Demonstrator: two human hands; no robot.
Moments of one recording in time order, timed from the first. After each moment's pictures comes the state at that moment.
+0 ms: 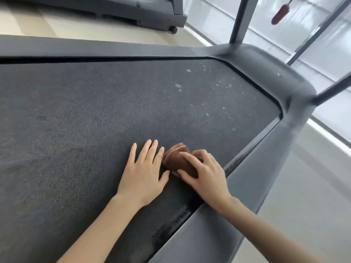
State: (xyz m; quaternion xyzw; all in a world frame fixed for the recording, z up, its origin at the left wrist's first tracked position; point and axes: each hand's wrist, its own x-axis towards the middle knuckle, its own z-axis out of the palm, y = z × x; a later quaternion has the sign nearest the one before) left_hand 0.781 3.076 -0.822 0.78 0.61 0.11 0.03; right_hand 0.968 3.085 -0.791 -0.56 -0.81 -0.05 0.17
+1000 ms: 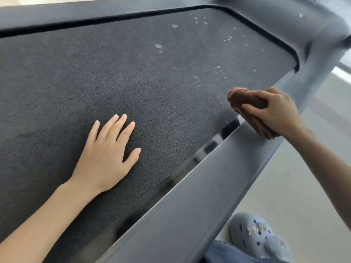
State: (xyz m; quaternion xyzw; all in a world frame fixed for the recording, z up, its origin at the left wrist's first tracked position) left_hand 0.783 3.075 -0.819 0.79 0.61 0.11 0.02; right_hand 1.165 3.172 -0.749 -0.67 -0.72 -0.02 0.16
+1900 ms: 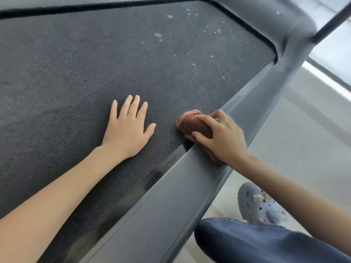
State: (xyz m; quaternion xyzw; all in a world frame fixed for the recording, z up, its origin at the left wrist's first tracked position) left_hand 0.780 3.075 -0.823 0.79 0.60 0.08 0.02; right_hand 1.016 3.040 -0.768 -0.65 -0.76 -0.01 0.10
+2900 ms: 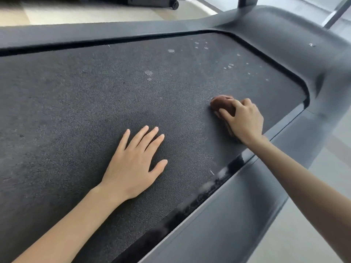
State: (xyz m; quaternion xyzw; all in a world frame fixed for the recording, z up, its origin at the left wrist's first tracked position) left_hand 0.891 3.181 -0.818 0.79 0.60 0.10 0.06; right_hand 1.166 3.324 -0.785 -0.70 -0.69 -0.06 0.13
